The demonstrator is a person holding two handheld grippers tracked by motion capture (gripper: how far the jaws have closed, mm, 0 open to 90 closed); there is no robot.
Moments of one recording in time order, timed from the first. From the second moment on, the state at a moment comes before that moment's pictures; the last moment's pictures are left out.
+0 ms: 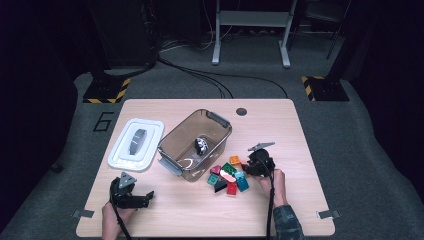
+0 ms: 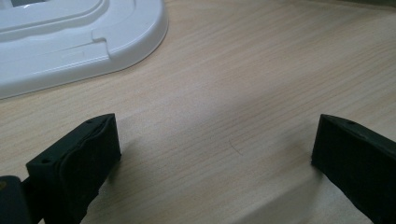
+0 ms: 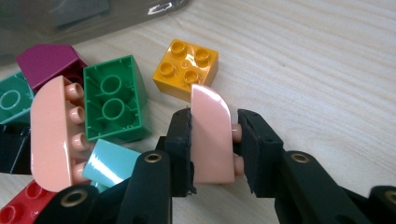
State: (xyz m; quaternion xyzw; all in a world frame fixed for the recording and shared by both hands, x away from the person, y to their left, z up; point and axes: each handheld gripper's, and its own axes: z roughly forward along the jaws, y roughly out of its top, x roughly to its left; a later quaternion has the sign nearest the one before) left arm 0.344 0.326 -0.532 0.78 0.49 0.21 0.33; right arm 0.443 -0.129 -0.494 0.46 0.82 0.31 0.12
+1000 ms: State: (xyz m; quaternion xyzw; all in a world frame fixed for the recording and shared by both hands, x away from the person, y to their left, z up) left arm 0.344 0.326 -0.532 0.78 0.48 0.21 0.33; right arm 0.450 -0.133 -0.428 0.46 0.79 0.35 0.17
